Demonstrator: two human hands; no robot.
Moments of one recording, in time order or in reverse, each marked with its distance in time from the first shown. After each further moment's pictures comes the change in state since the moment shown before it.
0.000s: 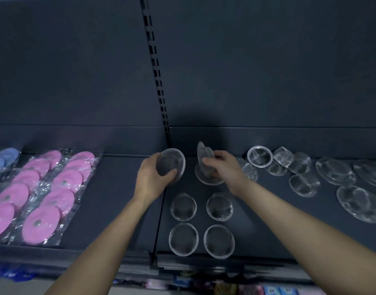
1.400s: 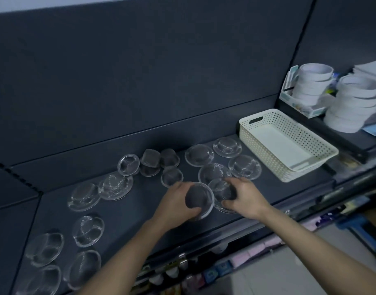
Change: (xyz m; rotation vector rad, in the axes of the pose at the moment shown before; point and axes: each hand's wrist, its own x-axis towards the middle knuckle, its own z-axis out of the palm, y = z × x) left_hand -0.133 0.246 0.255 0.063 -0.687 0.473; right_hand -0.146 0.080 -0.379 -0.828 0.215 -0.032
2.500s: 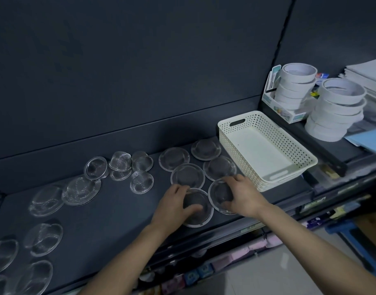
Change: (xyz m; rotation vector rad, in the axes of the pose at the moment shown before) left_hand 0.049 0.045 0.072 0.051 0.057 -0.051; right_hand 0.032 0.079 -0.052 -0.297 -0.076 -0.040
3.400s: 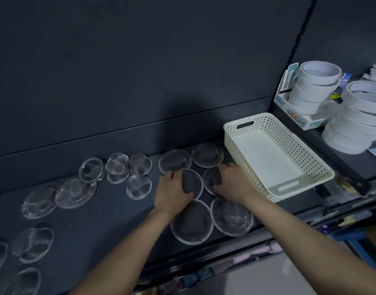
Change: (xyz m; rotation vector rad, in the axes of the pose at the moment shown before) left_hand 0.065 0.000 0.001 0.176 0.102 -0.253; right_hand 0.074 -0.017 -0.008 -0.006 0.018 0.054
